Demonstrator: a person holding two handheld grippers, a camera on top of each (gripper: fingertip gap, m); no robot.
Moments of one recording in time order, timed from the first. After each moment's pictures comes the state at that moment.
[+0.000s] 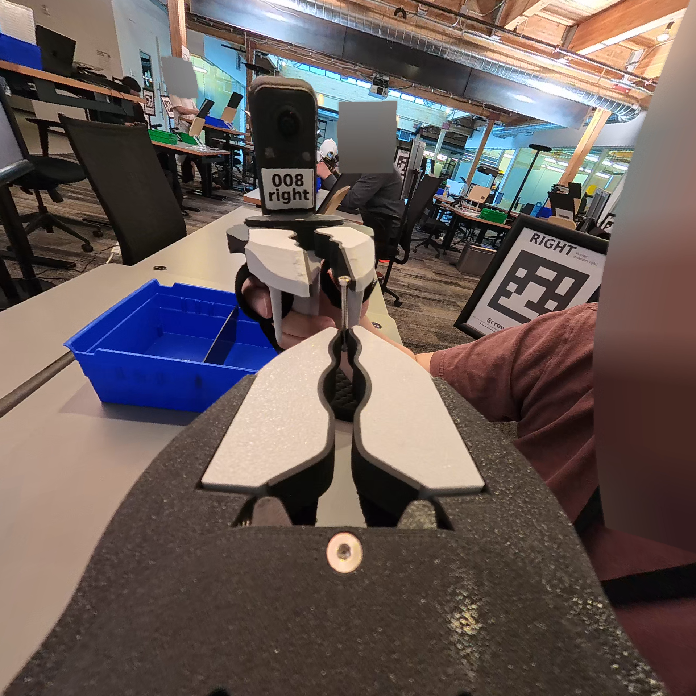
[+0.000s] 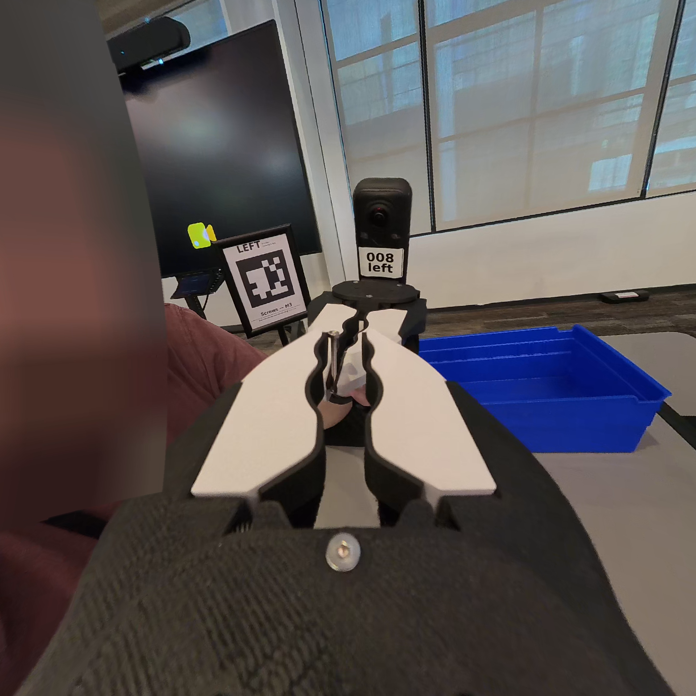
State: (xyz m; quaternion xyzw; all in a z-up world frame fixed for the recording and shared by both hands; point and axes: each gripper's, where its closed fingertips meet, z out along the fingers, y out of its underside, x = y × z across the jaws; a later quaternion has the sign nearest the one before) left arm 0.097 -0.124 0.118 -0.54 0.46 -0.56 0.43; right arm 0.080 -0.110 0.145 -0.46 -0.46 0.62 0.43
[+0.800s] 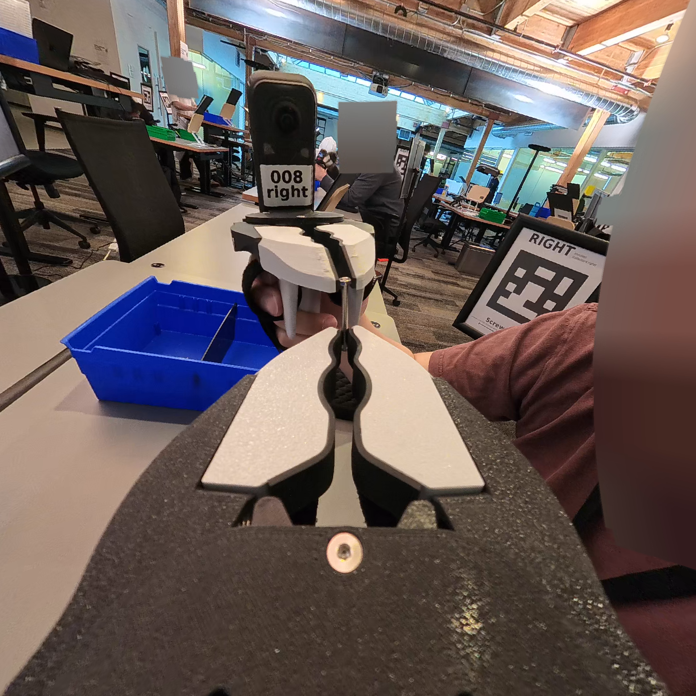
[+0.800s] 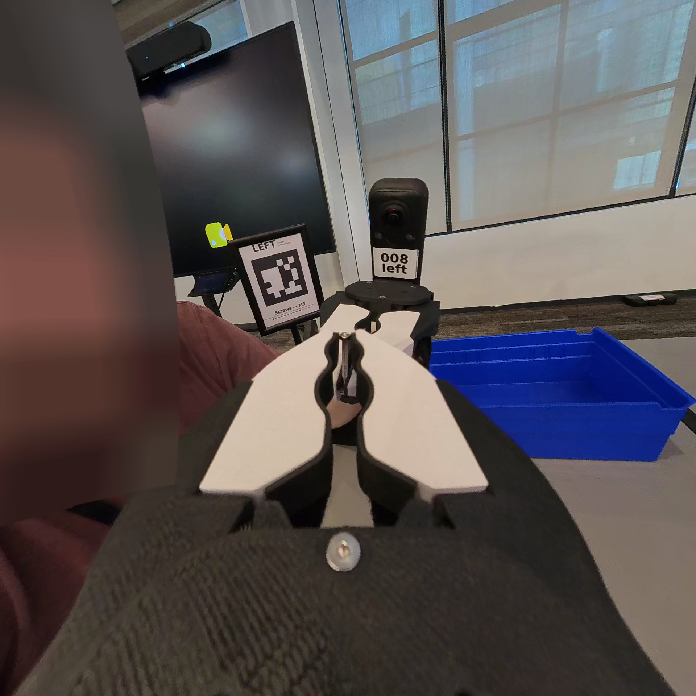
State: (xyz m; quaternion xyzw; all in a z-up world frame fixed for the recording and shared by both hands) left arm 0.098 -0.125 0.118 -0.54 0.46 -0.56 0.42; right arm 0.082 -0.114 0.147 -0.45 -0.47 0.64 0.42
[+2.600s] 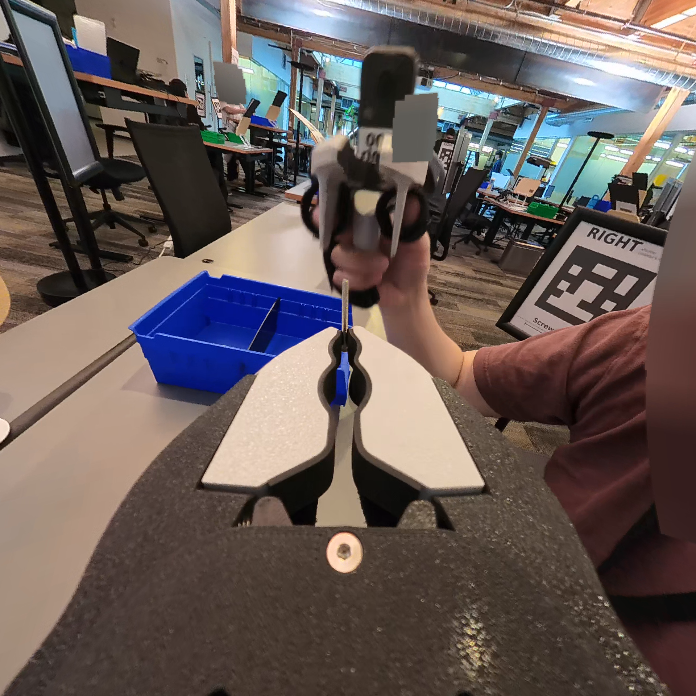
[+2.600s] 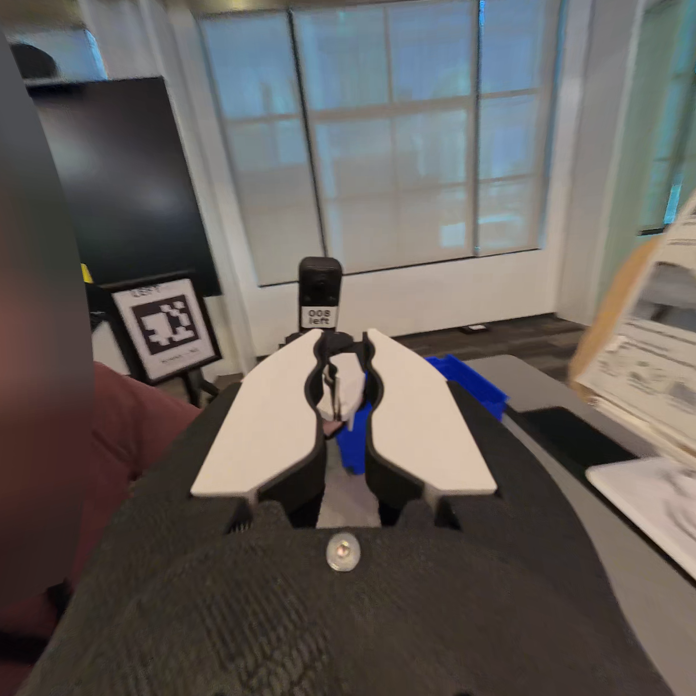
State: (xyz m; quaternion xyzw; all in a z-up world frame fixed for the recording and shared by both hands) left arm 0.092 -0.099 0.109 -0.56 0.45 -0.52 0.46; right arm 0.121 -0.085 0.184 -0.49 -0.37 0.55 0.56
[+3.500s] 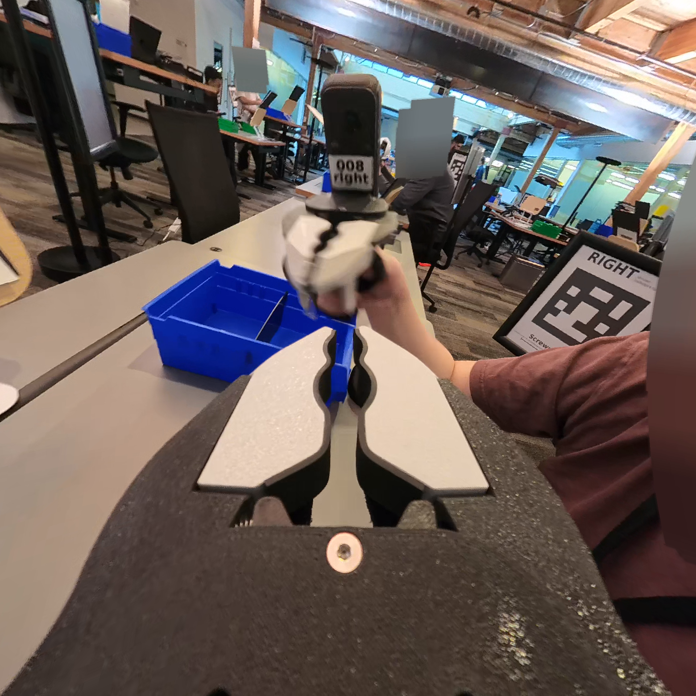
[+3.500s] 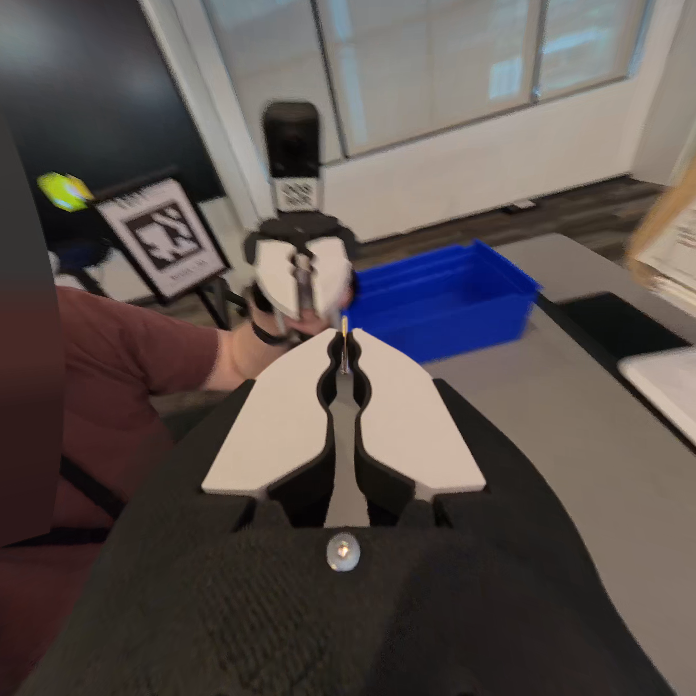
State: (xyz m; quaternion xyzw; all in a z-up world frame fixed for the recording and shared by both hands) left arm 0.078 -0.086 0.113 -0.59 0.42 -0.53 0.44; right arm 0.109 -0.054 0.110 -0.61 -0.44 0.50 0.43
